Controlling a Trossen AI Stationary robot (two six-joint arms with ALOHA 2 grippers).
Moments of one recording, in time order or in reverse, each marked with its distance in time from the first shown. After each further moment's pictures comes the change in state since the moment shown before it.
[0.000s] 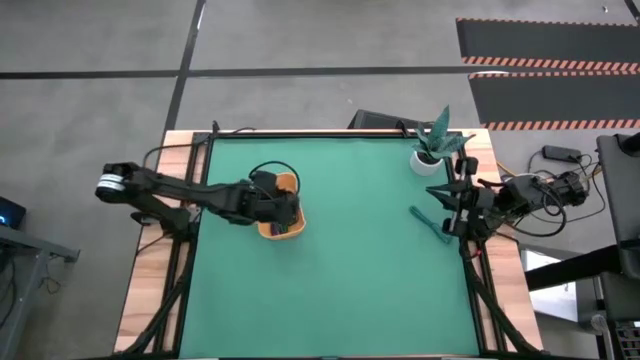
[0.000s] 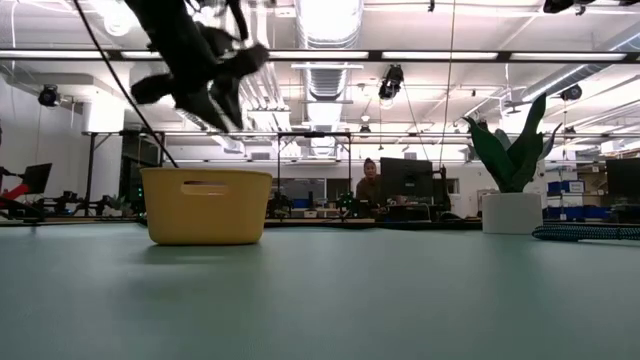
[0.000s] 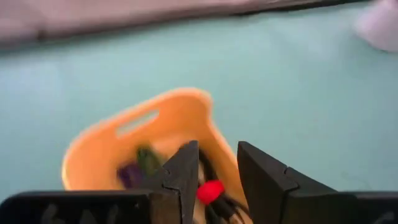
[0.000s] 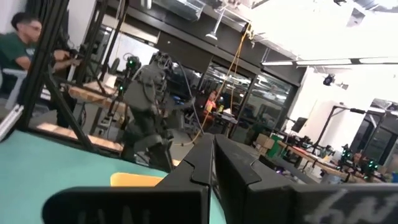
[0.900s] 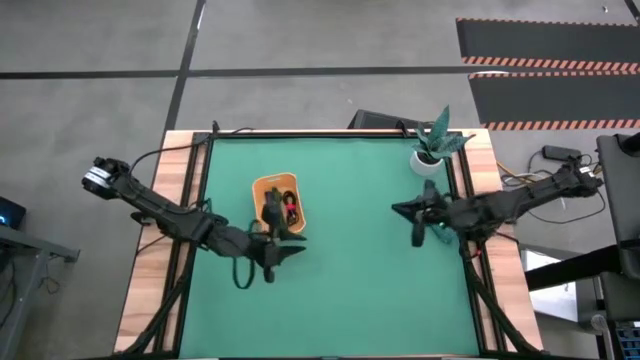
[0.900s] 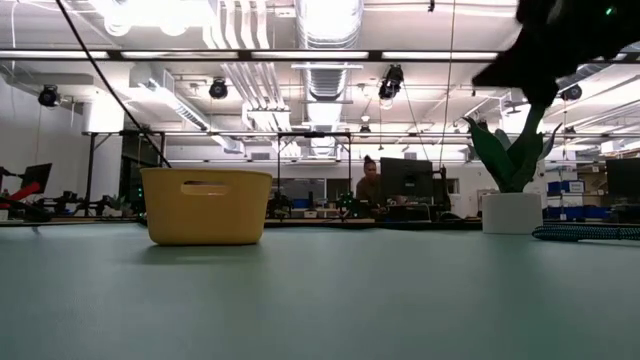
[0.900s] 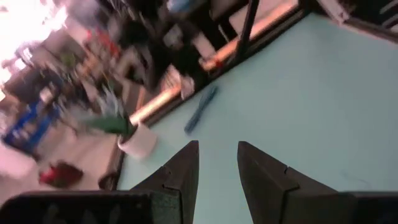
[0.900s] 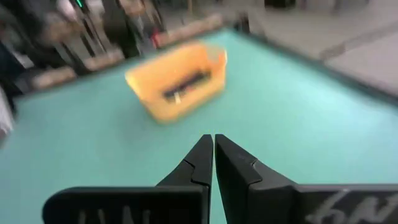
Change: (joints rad) left arm -0.346 -0.169 -0.211 0.870 0.246 1.705; right arm 0.000 0.488 0.002 -0.188 0.156 0.915
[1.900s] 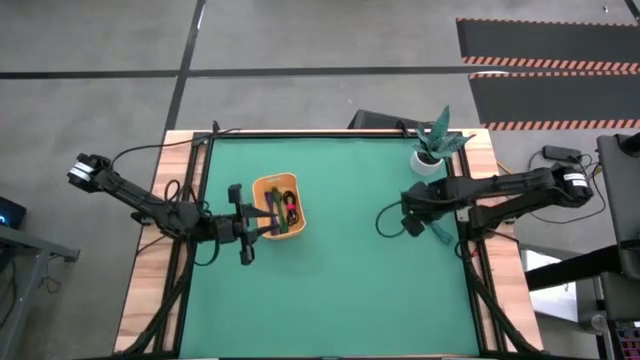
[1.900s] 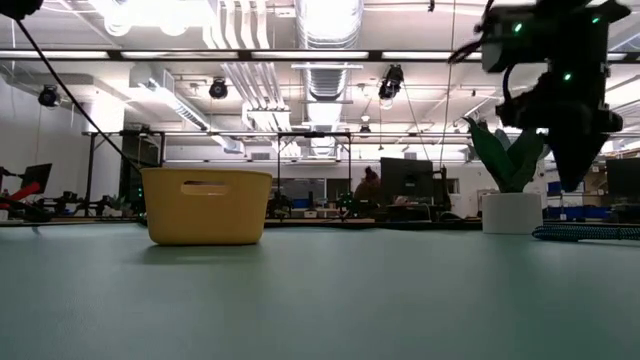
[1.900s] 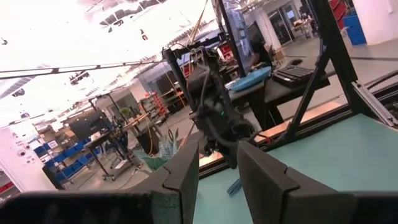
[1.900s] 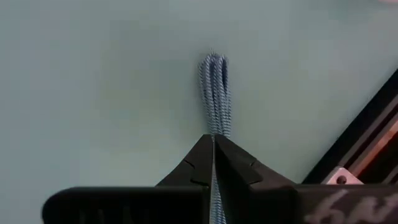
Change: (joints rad) left arm 0.014 -0.346 -0.332 0.471 0.000 0.083; right arm -0.333 0.422 0.335 -1.024 -0.394 0.453
